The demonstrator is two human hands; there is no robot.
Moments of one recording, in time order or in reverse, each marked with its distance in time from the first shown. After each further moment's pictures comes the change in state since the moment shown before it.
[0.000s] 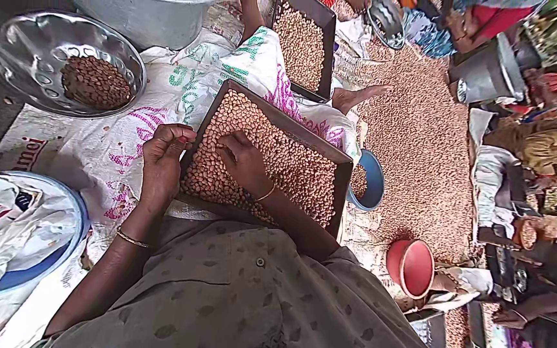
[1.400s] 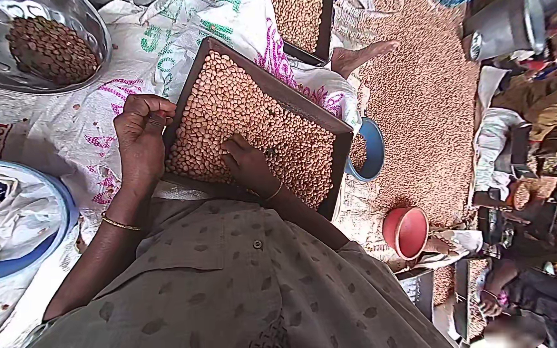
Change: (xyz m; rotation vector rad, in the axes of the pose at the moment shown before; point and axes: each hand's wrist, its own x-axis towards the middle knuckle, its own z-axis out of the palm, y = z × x) left_hand 0.001 -0.003 -0.001 0.110 -0.040 0.085; right_hand -0.066 0.019 0.000 -0.010 -0.081 -0.046
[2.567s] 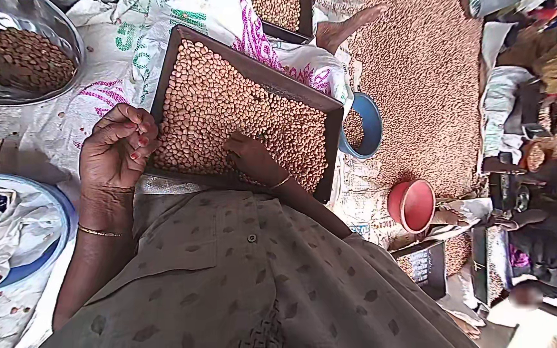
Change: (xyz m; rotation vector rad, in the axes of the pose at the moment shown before) left_hand -0.008 0.007 -0.026 -0.779 -0.378 -0.307; right_hand -0.020 0.009 -0.028 -0.010 -0.231 0.094
